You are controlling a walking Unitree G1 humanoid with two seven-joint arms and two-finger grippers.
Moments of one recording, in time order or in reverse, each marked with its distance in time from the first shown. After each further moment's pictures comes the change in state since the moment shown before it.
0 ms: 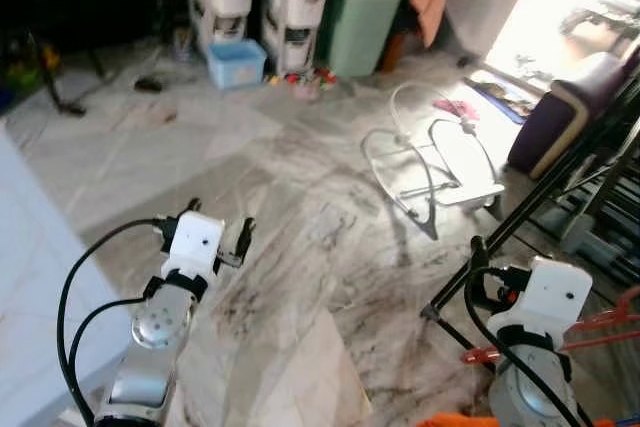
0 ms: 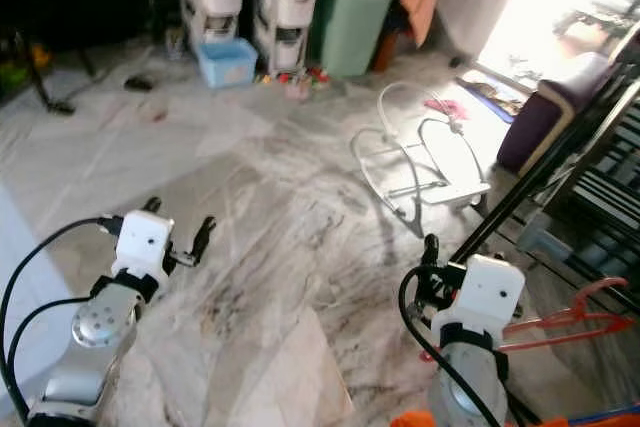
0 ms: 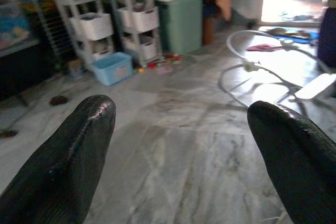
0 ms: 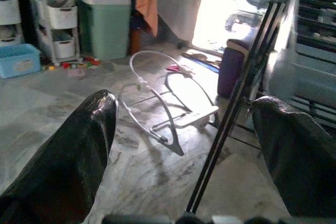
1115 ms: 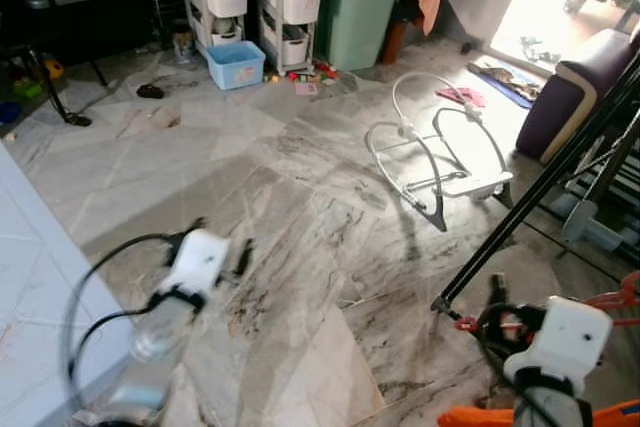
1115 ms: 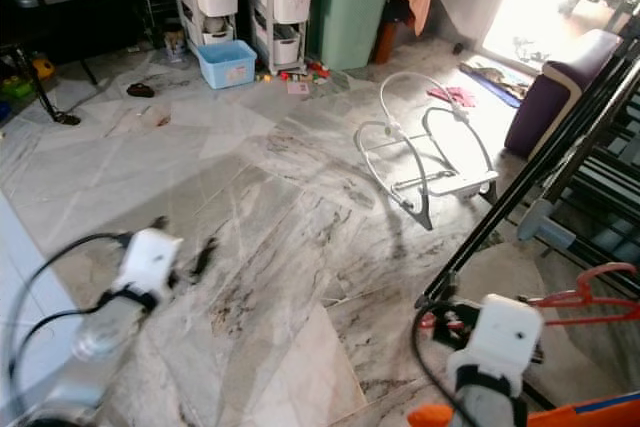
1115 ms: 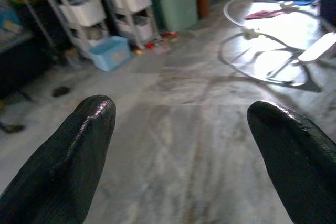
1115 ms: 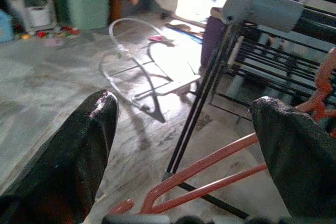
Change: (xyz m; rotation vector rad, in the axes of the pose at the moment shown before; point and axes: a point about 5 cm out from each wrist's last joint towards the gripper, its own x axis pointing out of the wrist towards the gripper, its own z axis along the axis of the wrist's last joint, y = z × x) left arm -0.019 0.011 -0.033 0.083 0.084 0.000; right arm -0.038 -0.021 -0.018 -0.079 0.101 -0.052
